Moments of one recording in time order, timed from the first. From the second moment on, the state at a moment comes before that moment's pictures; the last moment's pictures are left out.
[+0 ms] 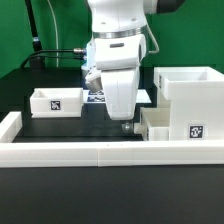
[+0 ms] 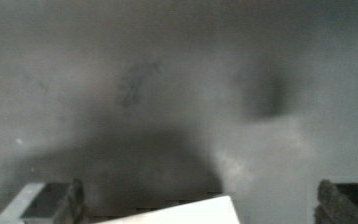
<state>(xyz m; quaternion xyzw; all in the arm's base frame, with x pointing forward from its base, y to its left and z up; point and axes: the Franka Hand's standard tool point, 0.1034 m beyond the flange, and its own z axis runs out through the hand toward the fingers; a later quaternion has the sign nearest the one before) 0.544 0.011 0.022 -0.77 -0.64 -0.02 0.07</state>
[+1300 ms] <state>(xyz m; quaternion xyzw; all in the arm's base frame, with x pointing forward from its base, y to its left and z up) 0.504 -0.031 0.045 -0.80 -0.60 -0.01 0.06</state>
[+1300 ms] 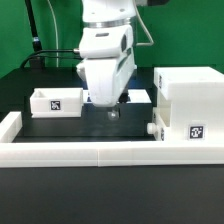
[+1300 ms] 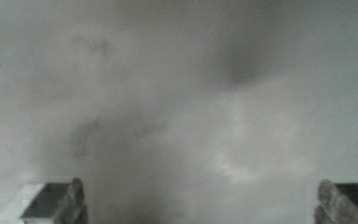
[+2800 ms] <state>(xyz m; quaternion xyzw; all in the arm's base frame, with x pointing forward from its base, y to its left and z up) 0.440 -0.099 0.072 -0.97 -0.24 0.01 0.04</state>
